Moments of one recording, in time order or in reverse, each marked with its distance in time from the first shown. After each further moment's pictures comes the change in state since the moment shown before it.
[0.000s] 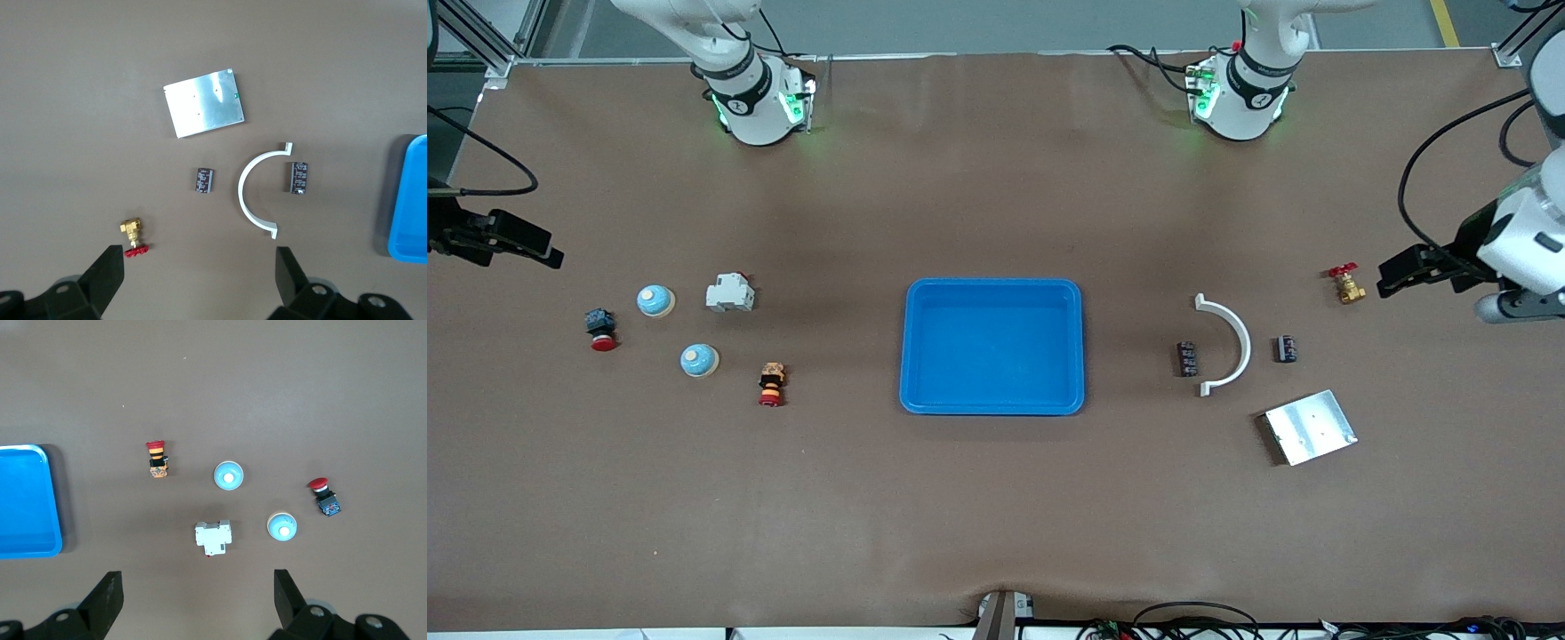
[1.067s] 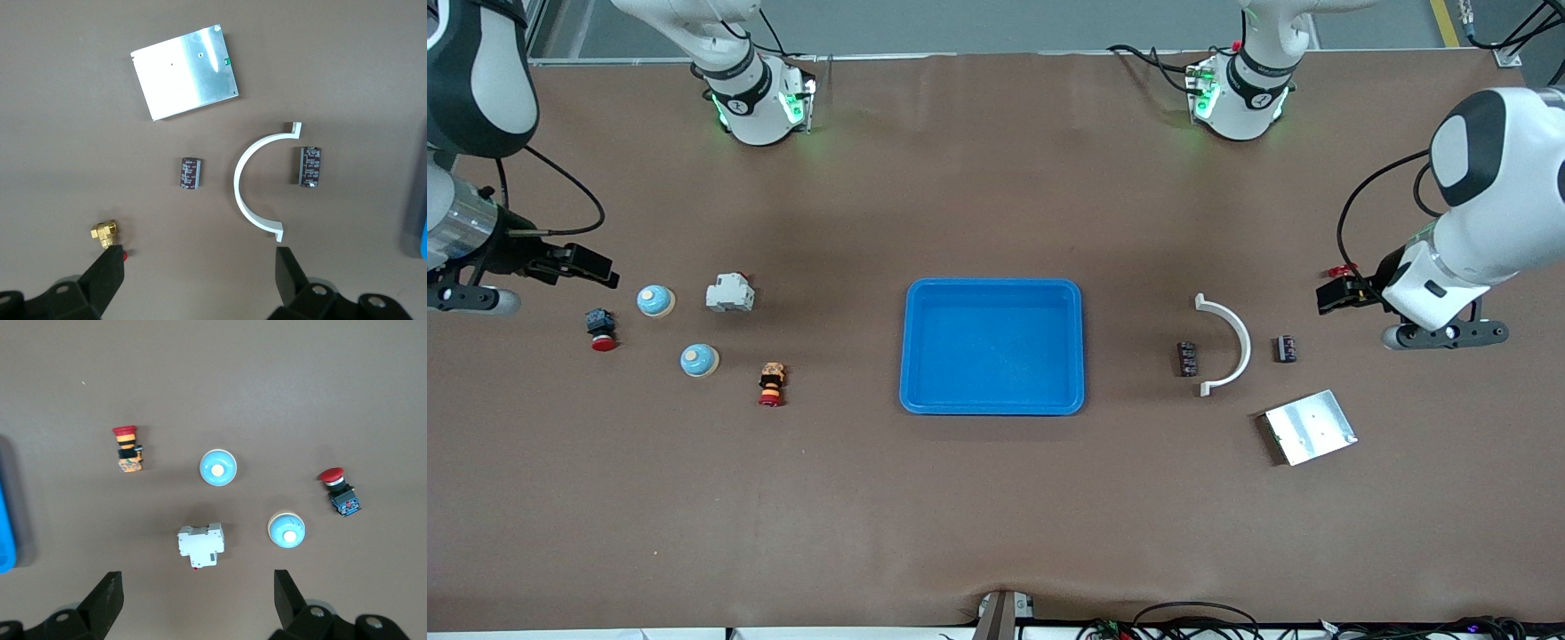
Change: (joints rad) left arm 0.001 0.050 -0.025 -0.170 0.000 0.152 -0.006; right arm -0.020 -0.075 -0.009 -0.391 -0.007 0.299 -0.024
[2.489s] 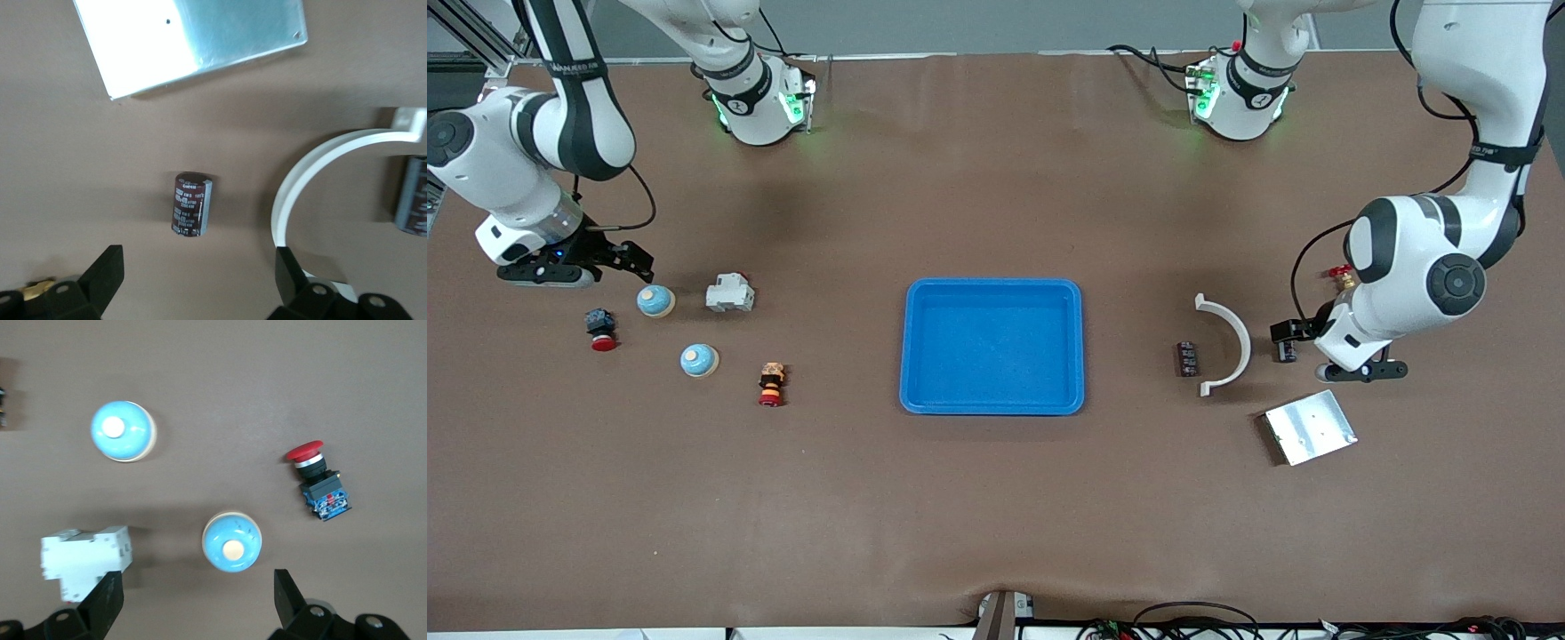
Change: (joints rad) left arm 0.051 0.234 0.002 -0.227 -0.004 0.394 0.038; right arm -0.167 -0.017 -0.001 -0.574 -0.061 0.696 -0.217
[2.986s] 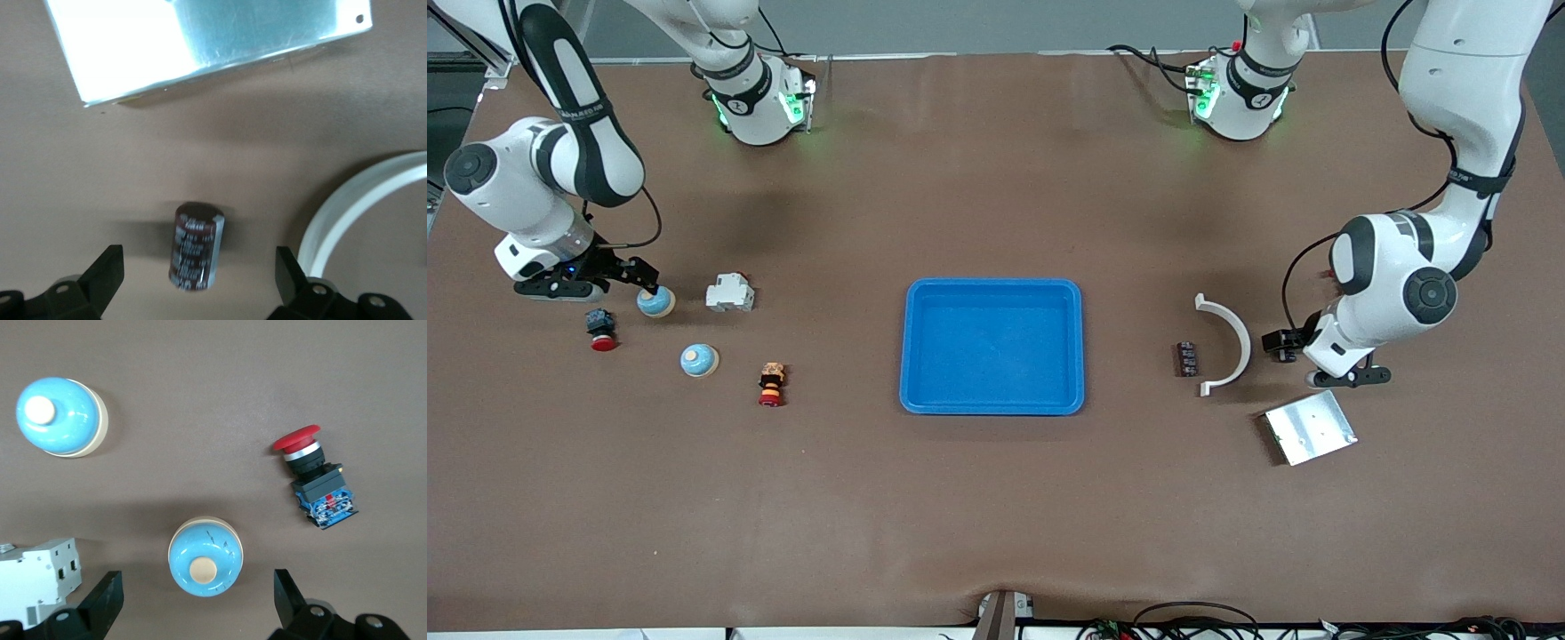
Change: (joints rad) left arm 0.014 0.102 -0.001 -0.015 0.000 0.148 0.003; right arm -0.045 0.149 0.000 0.000 0.000 0.141 -0.024
